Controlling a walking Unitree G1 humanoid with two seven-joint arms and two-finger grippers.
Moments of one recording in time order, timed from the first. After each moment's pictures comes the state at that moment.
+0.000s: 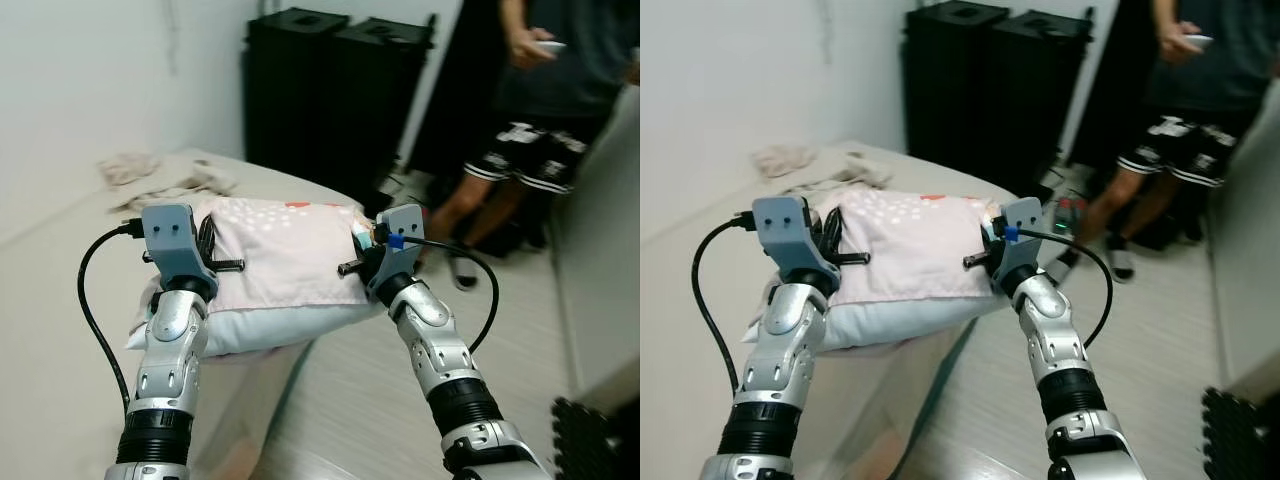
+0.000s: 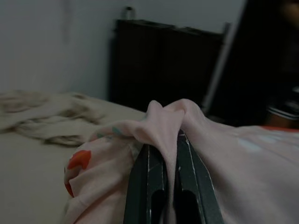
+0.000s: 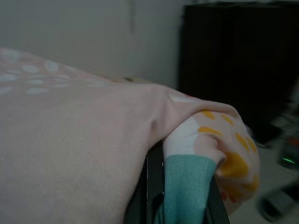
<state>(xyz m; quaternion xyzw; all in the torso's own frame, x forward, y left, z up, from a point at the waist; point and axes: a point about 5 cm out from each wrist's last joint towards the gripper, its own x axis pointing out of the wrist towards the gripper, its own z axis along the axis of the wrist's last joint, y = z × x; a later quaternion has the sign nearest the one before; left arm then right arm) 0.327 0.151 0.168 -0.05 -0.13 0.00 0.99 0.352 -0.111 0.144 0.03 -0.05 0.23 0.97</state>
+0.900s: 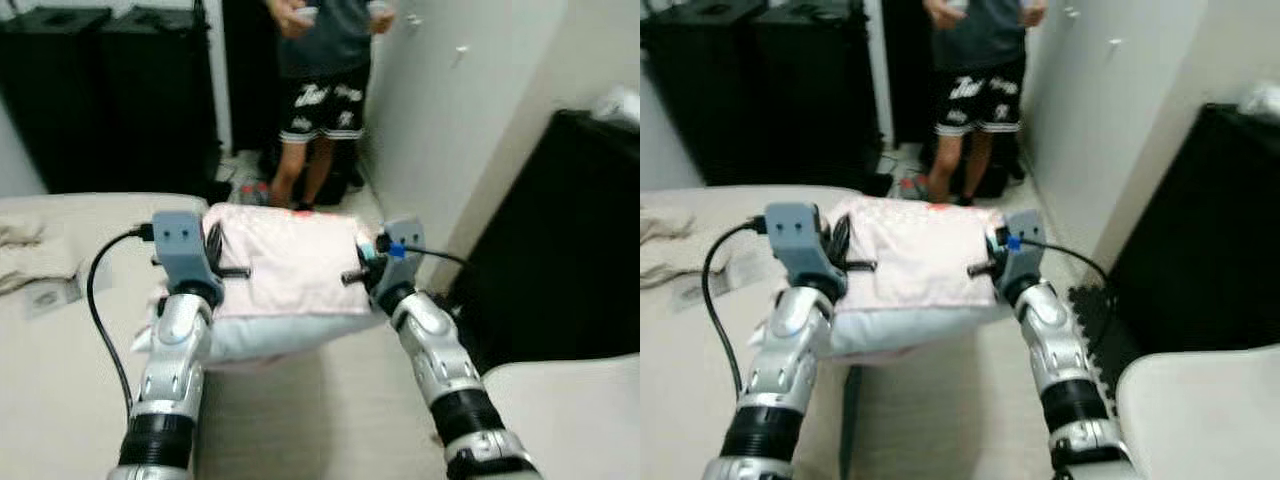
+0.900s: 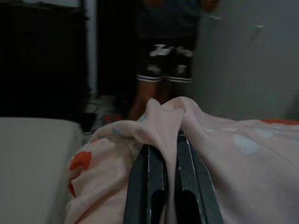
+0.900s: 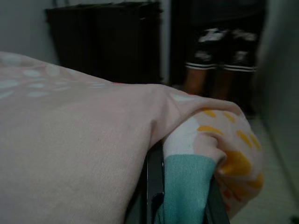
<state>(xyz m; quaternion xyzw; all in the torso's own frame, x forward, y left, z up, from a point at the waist) 0.326 0.151 0.160 -0.05 -0.12 -0.01 0.99 0.348 -0.107 0.137 0.04 -0.04 0.22 0.97</state>
